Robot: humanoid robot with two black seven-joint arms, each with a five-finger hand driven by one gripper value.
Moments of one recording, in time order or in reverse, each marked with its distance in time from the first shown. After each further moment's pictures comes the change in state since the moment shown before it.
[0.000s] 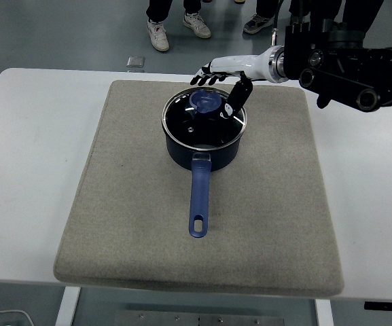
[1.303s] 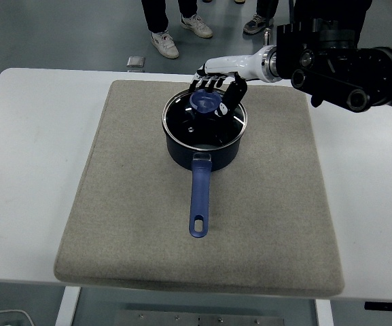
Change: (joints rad) left arm 0.000 0.000 0.000 0.000 0.000 0.000 0.000; right arm 0.017 0.036 -0.029 -0.024 -0.003 0.003 0.003
